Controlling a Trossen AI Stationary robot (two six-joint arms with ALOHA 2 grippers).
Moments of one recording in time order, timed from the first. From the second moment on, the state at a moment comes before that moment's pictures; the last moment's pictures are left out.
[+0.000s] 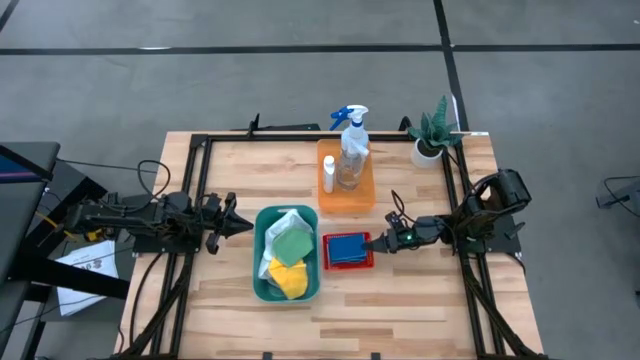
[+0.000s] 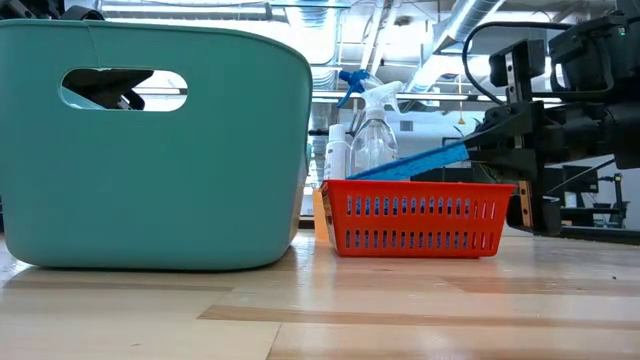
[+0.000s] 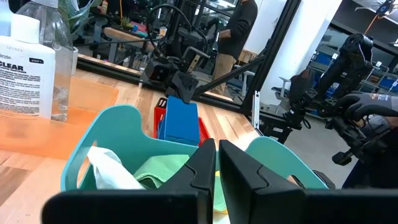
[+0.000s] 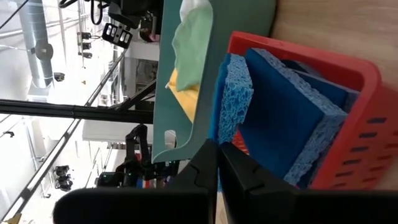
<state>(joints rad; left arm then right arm) 0.00 0.14 0.01 0.14 0.12 -0.32 0.22 1.72 0.13 1.42 0.08 1.44</state>
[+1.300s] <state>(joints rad) 0.00 0.14 0.01 0.14 0.12 -0.32 0.24 1.72 0.13 1.40 0.11 1.52</state>
